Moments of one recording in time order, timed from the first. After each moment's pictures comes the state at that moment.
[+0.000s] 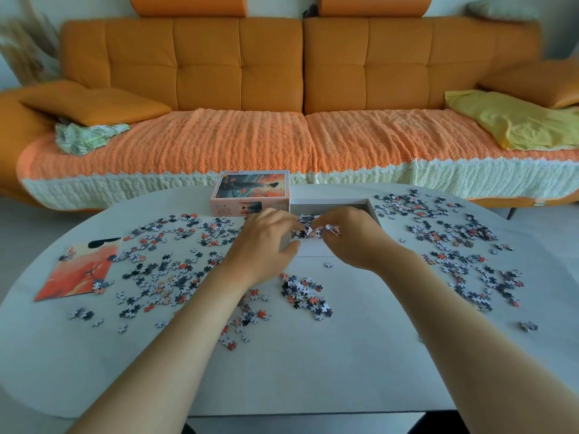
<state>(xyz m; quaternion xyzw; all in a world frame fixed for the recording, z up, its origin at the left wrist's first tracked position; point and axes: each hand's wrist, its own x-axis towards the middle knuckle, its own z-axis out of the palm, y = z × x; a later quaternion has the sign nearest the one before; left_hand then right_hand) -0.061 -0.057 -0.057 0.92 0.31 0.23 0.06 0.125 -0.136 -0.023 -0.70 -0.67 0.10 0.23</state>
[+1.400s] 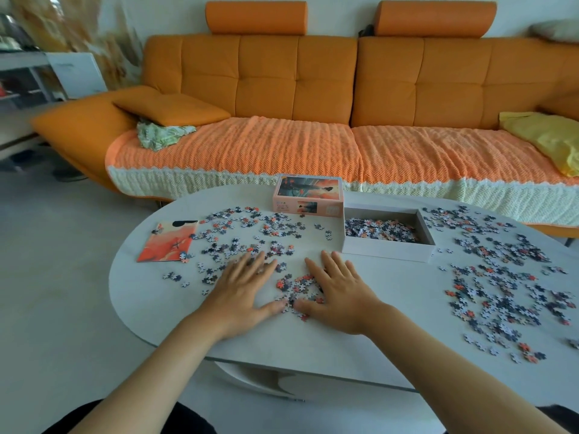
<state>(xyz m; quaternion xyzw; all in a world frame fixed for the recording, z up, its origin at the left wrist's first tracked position) -0.224 -0.111 -0.102 0.89 0.45 0.01 0.09 0.009 -0.169 -0.091 -0.66 -0.75 0.11 0.01</state>
